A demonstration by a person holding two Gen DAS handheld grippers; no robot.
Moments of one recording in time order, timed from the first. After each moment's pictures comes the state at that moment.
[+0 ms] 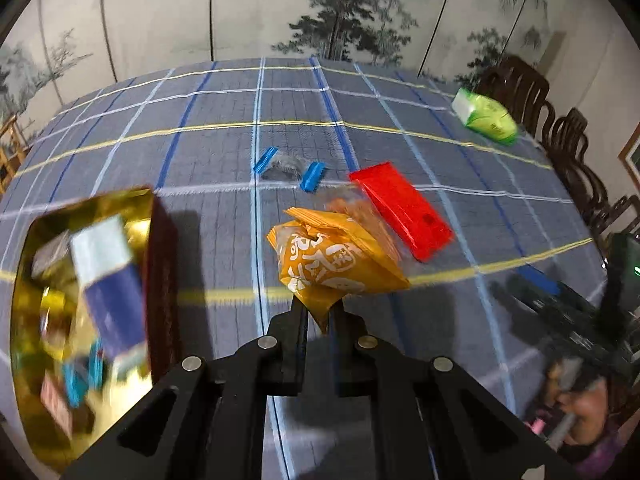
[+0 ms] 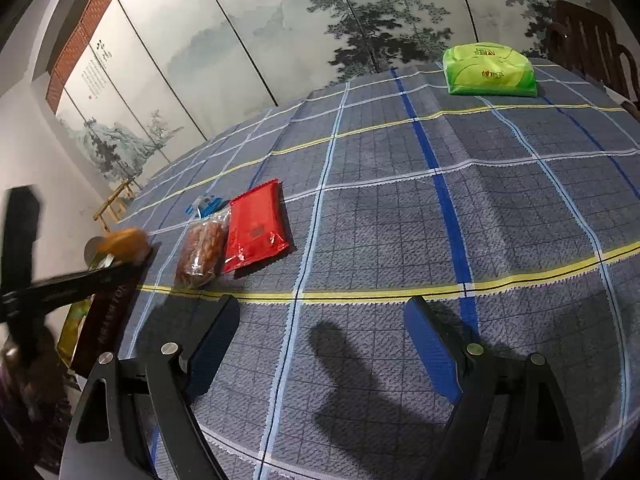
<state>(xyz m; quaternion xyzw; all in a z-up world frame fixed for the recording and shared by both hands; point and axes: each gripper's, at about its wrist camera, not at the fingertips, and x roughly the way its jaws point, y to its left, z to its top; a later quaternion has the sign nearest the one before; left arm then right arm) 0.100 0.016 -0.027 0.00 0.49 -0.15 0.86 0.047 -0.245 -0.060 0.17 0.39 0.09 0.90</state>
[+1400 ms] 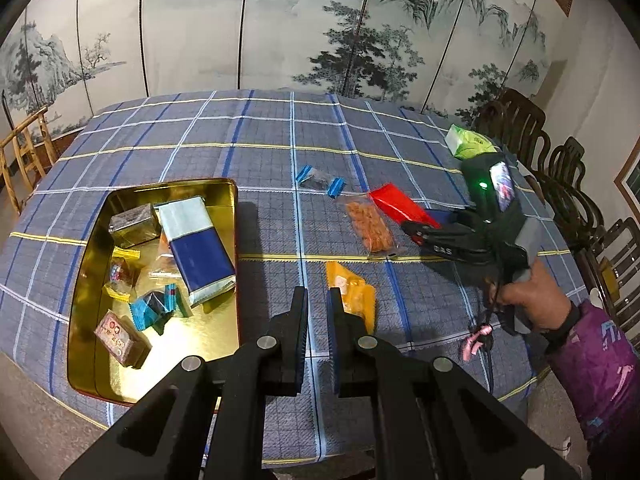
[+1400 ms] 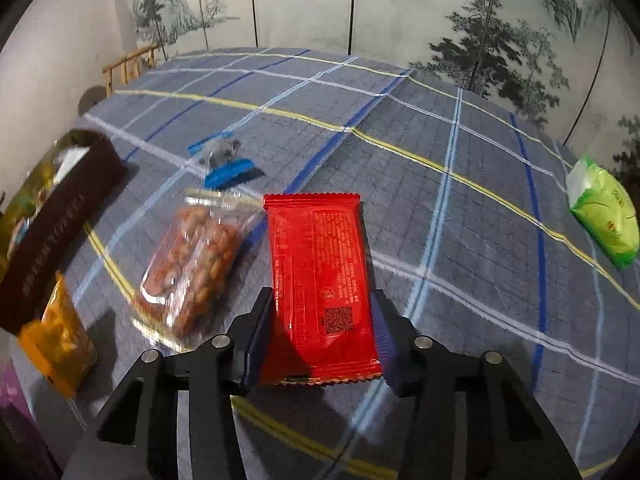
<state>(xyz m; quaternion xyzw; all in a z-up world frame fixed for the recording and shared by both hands) 0.030 0.067 0.025 -0.02 0.45 -0.14 0.88 0.149 -0.149 -0.057 -0.10 0.46 0.15 0.87</state>
